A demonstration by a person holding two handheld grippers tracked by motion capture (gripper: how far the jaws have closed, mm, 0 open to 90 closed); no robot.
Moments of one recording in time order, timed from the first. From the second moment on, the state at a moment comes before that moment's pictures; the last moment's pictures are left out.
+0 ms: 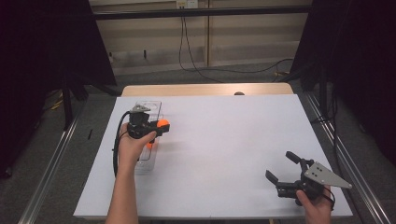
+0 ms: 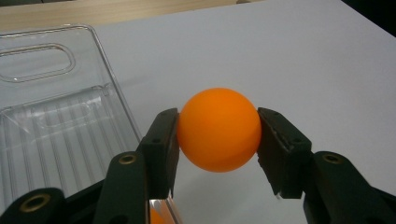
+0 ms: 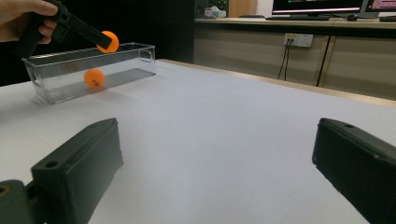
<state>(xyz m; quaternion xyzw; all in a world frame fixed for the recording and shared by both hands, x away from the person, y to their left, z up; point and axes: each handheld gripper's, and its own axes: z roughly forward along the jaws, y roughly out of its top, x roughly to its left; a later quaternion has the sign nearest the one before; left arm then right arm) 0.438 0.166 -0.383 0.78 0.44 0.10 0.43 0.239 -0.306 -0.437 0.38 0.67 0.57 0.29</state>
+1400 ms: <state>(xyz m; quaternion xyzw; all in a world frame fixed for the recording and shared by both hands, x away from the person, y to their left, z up) 0.439 0.192 -0.386 0.77 0.47 0.13 0.42 0.239 -0.305 -0.437 0.38 0.67 0.57 0.29</state>
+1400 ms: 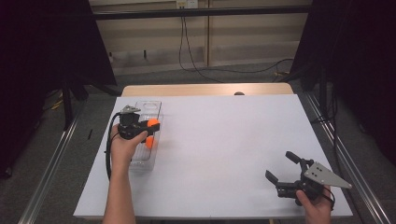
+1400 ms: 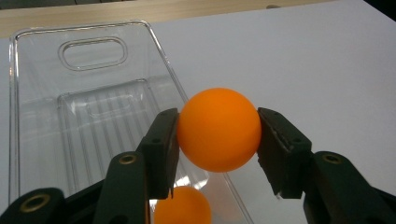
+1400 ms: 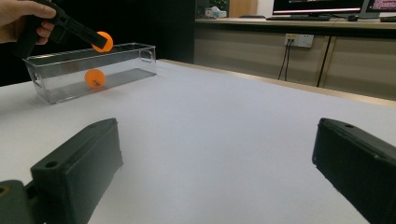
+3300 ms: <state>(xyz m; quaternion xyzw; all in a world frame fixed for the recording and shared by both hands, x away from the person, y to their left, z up) 0.436 0.212 -0.385 0.76 0.49 0.17 0.39 0.239 -0.304 -0.437 0.38 0.67 0.57 0.29</state>
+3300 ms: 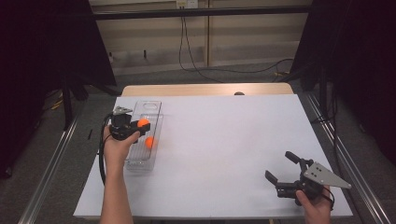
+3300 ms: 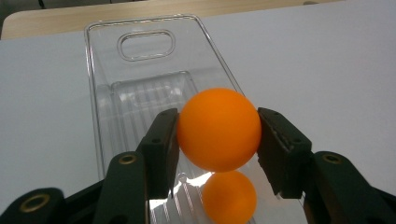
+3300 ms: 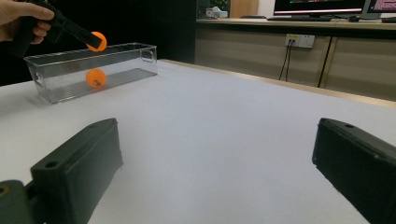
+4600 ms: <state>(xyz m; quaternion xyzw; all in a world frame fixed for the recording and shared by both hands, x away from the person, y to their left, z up) 0.438 0.209 -0.390 0.76 0.51 0.18 0.36 0.239 -0.304 -0.437 0.38 0.67 0.57 0.29</state>
